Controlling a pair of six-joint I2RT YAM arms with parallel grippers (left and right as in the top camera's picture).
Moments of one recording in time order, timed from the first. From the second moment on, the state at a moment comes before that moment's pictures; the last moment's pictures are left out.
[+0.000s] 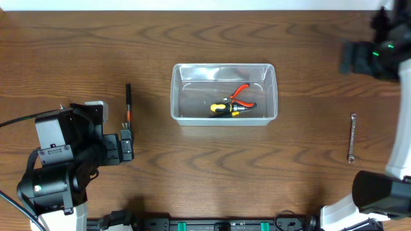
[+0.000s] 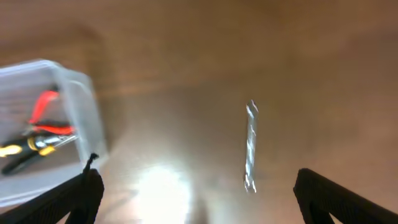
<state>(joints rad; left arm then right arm) 0.18 0.90 1.13 -1.24 0.17 0.09 -0.21 1.75 2.08 -1.57 0.04 0.08</state>
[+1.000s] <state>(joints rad) 0.18 0.99 1.13 -1.20 0.18 0.09 -0.41 1.41 1.11 -1.06 0.00 -0.04</state>
